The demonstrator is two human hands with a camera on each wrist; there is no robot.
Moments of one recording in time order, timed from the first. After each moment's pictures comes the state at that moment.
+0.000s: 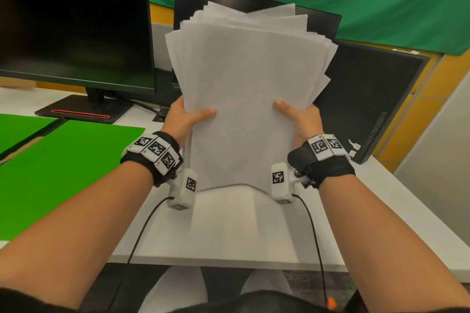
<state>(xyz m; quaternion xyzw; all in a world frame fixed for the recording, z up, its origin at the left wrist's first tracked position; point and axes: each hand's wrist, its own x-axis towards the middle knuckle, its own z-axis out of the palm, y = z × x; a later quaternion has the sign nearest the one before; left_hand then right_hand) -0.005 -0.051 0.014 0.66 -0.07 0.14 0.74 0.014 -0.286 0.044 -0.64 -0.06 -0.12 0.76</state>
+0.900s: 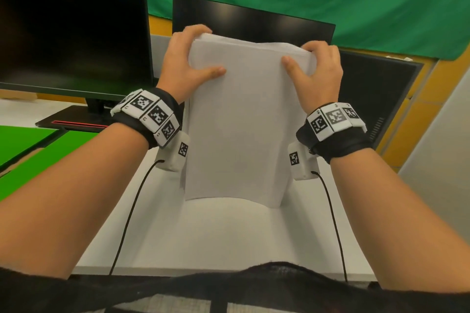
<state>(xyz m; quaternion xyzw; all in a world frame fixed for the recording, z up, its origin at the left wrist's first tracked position) 0.002 -0.051 0.107 0.79 -0.18 0.38 0.45 0.018 -0.290 0.119 -0.79 -0.16 -0.47 0.36</state>
